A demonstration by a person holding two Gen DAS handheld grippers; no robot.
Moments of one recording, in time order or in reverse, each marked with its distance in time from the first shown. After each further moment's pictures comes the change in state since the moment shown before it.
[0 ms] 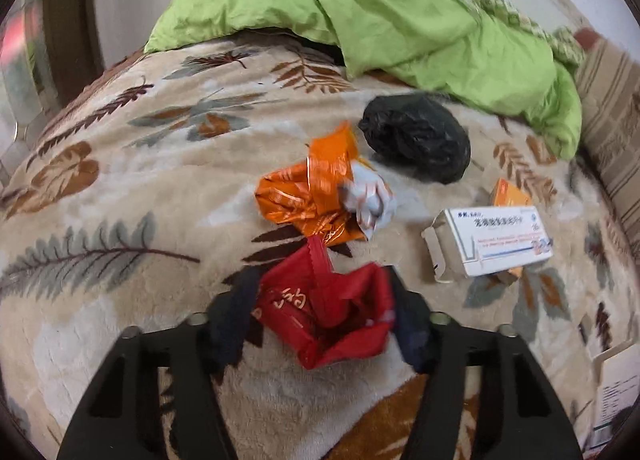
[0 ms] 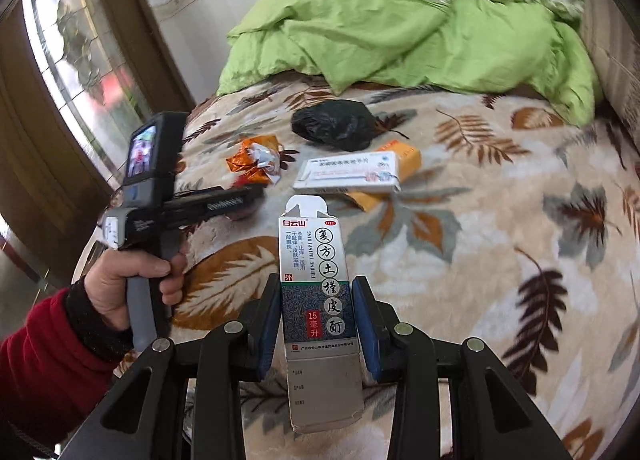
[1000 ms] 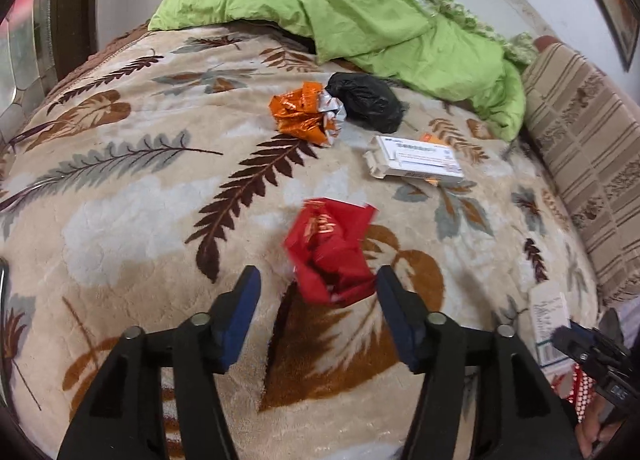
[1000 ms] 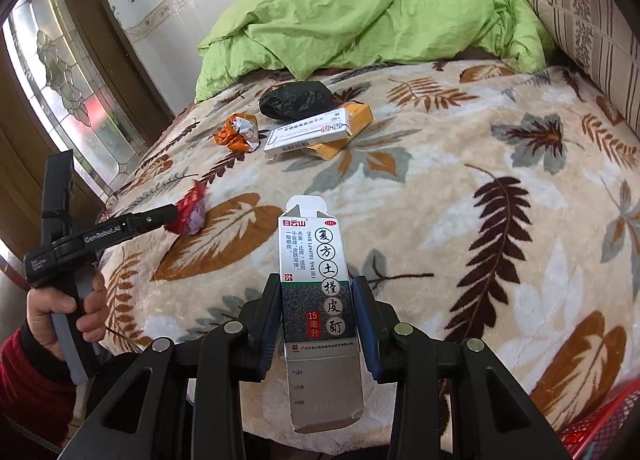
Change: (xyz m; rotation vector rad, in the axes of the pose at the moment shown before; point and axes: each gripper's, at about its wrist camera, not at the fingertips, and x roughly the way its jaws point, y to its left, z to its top) left arm -0.090 0.009 -0.071 -0.004 0.047 -0.133; right arm -0.037 -0.018 -0.064 0.135 -0.017 -0.022
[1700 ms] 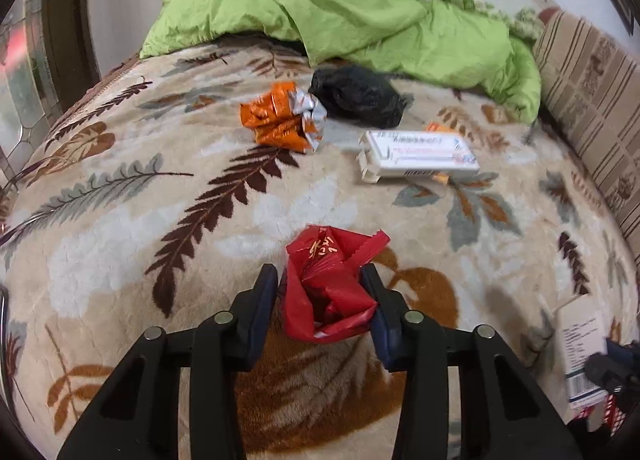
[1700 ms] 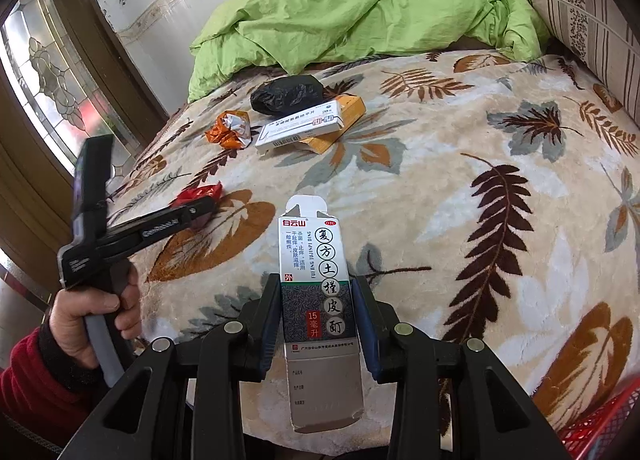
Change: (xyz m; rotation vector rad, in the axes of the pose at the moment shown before) left arm 0.028 -0.038 0.003 0.081 -0.061 0.107; right arm 0.007 -0.003 -0.001 0.018 0.016 -0.014
